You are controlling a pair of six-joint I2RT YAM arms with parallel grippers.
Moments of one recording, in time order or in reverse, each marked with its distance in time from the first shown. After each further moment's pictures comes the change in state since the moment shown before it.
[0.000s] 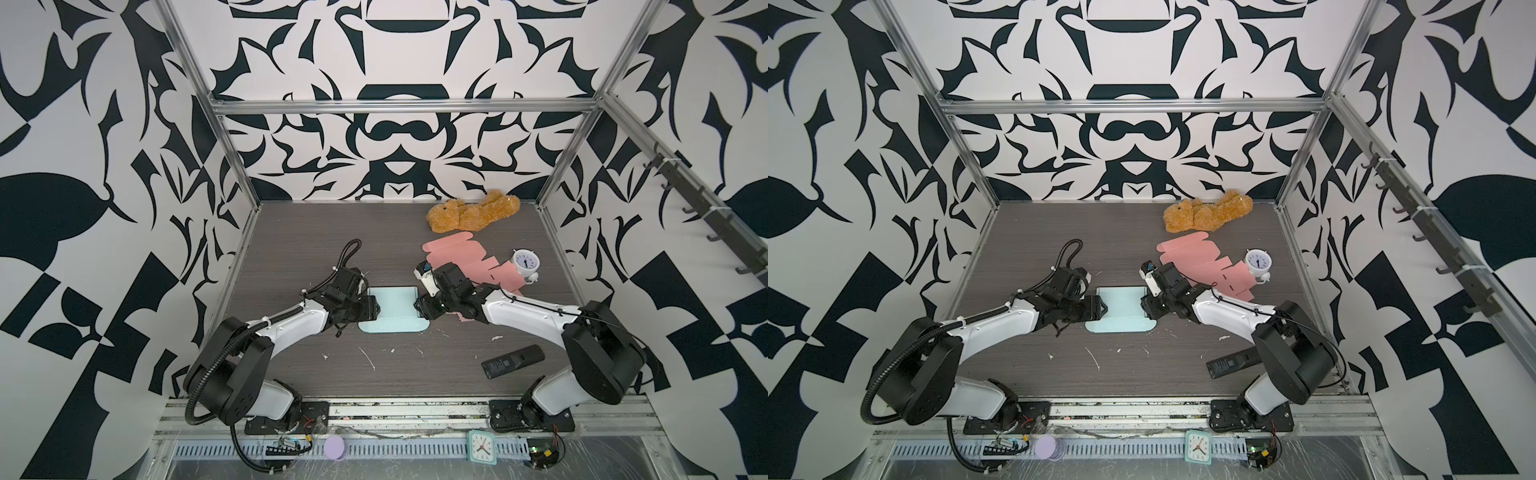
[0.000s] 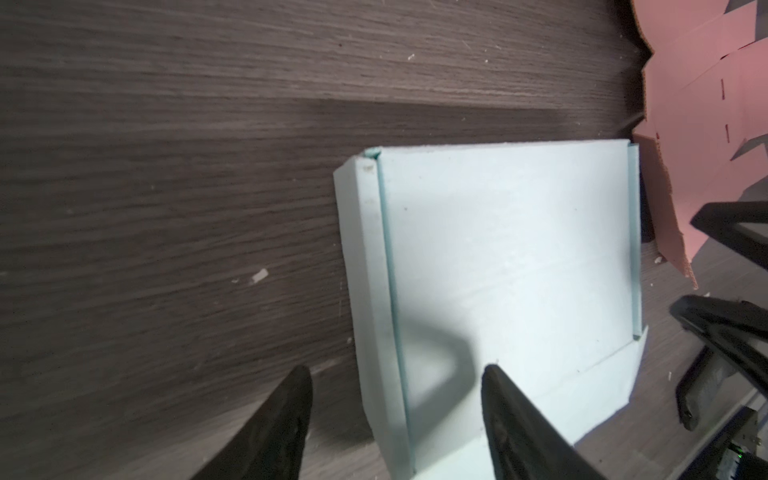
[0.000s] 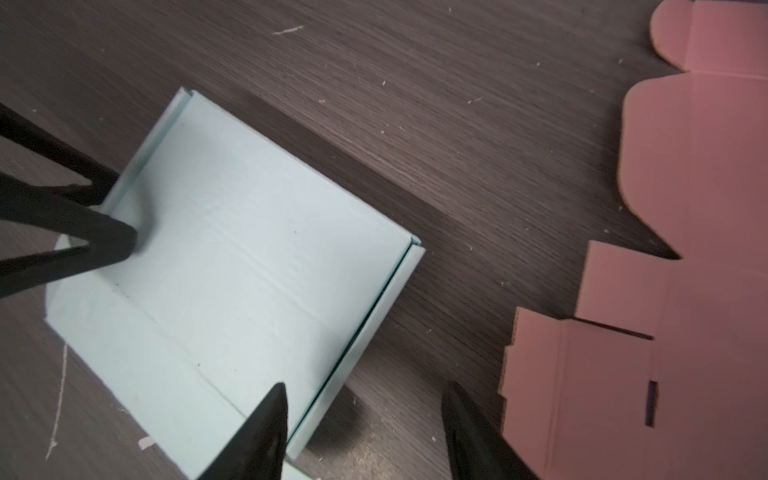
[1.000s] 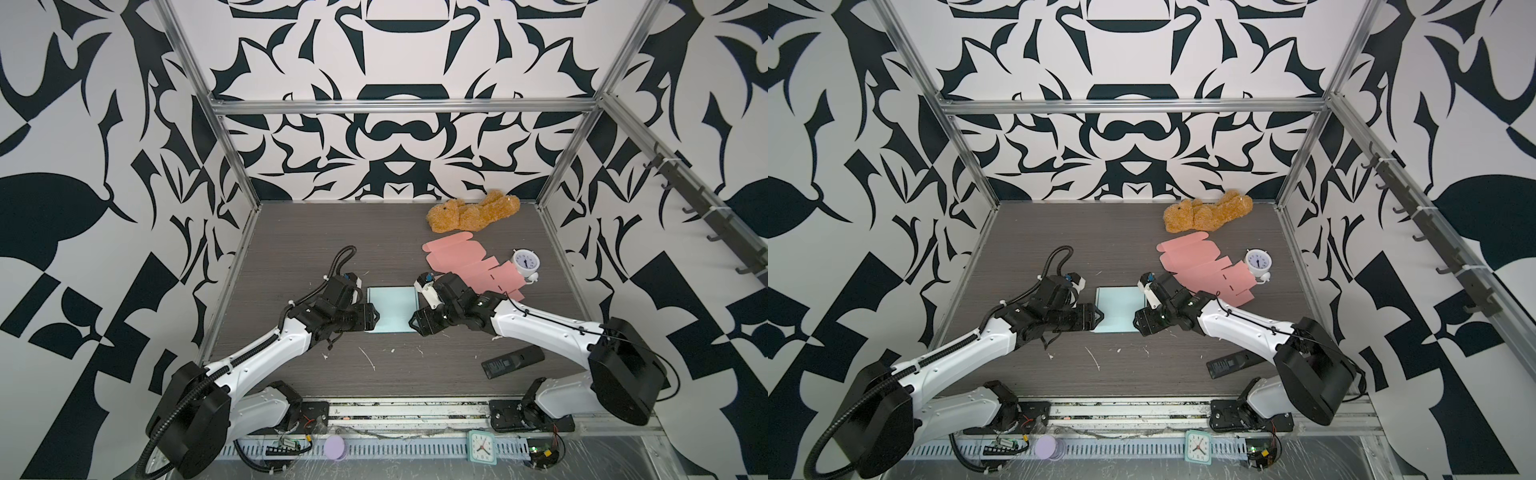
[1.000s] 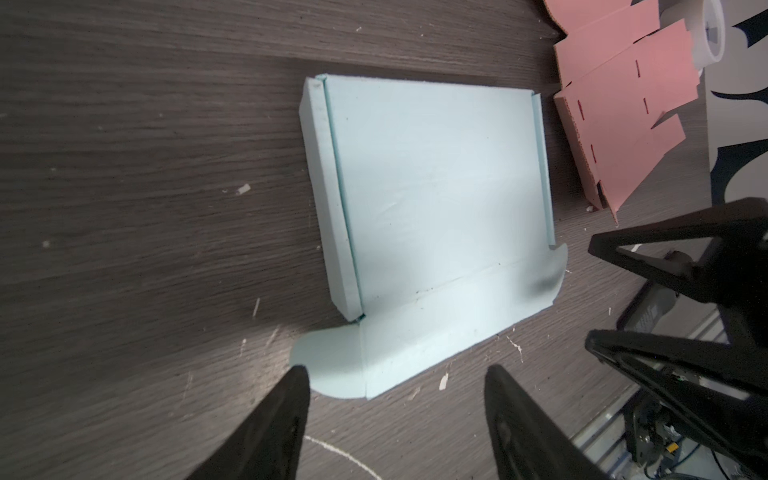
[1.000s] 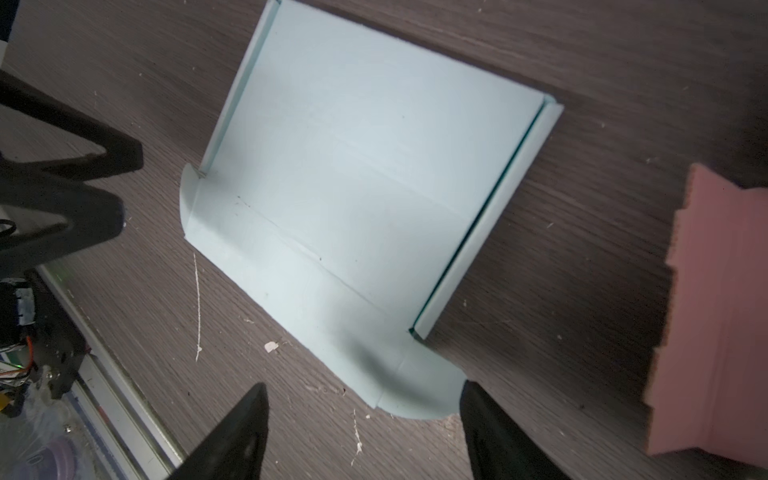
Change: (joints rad) left arm -0.065 -0.265 -0.069 -0.133 -0.002 -0.043; right arm 0.093 -0.070 -0.035 -0.121 -0.118 0.217
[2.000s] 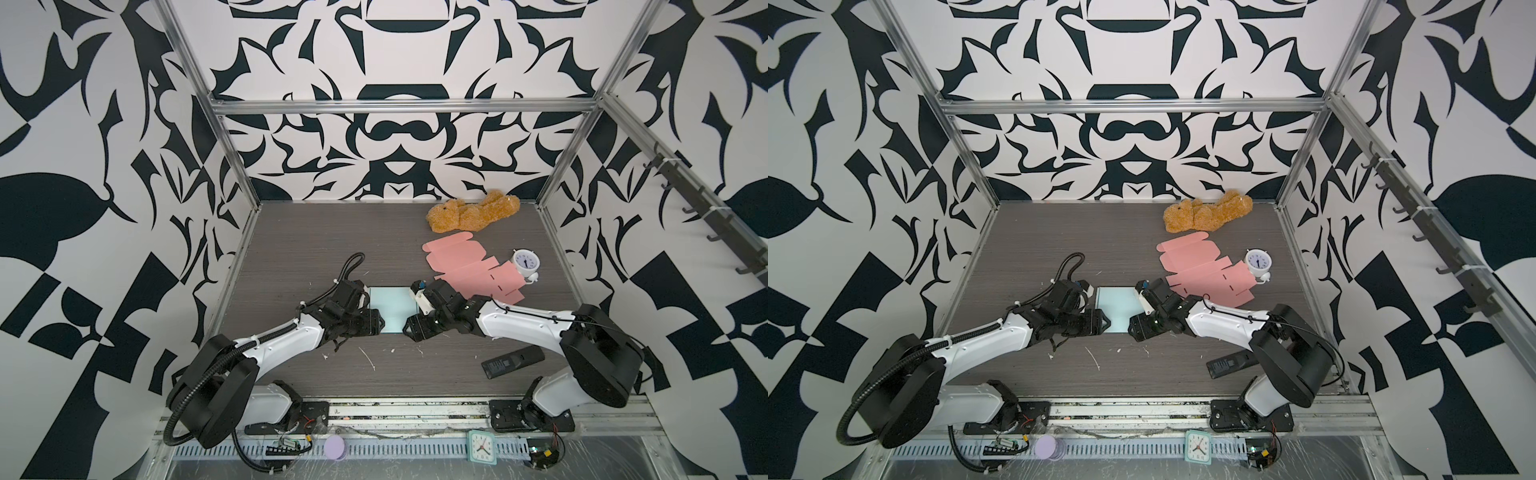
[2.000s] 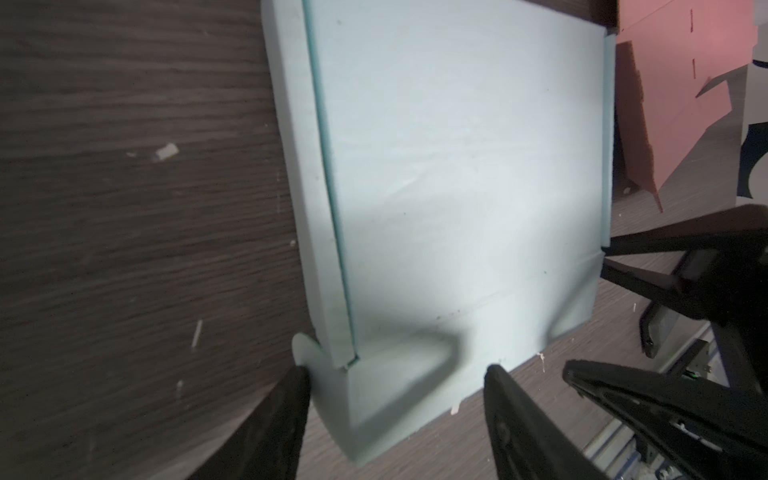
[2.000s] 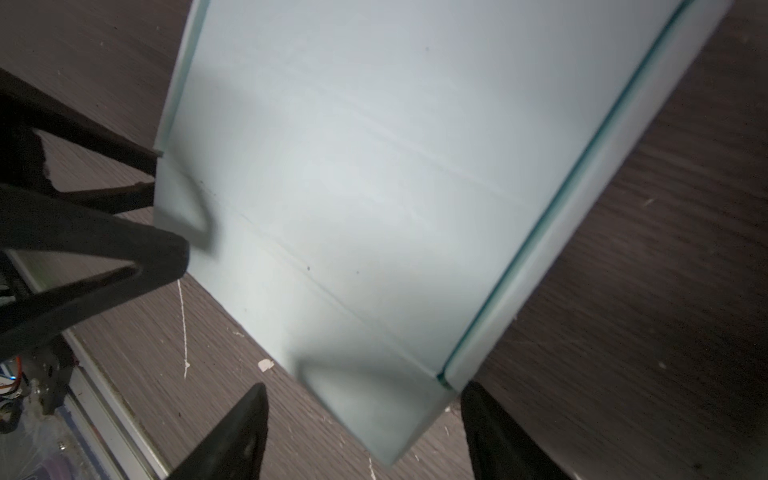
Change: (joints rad) left arm -0.031 0.168 -0.036 0.146 0.056 -0.038; right arm 0.034 0.106 -0.021 0.097 -0.024 0.068
